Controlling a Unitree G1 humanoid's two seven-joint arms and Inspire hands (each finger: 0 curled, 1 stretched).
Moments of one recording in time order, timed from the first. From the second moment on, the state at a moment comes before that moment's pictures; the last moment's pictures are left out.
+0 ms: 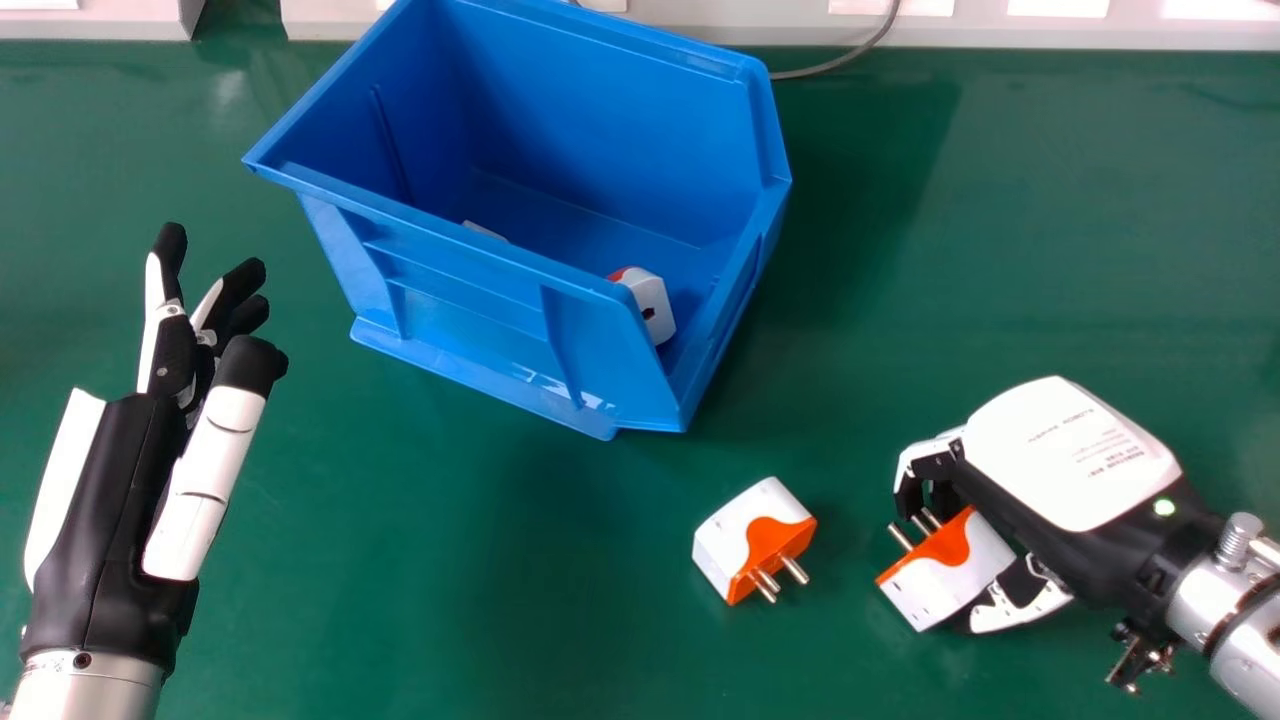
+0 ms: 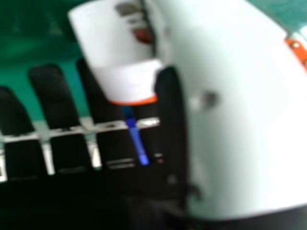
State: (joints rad) left arm 0.37 0.25 0.28 -0.21 -0.10 -0.30 -0.22; right arm -0.06 -0.77 0.24 0.27 -0.88 -0.49 -0.12
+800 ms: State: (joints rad) left arm 0.37 0.25 0.28 -0.23 -0.10 -0.28 -0.22; right arm 0.01 -0.78 0.09 -0.06 -0.77 -0.38 -0.02
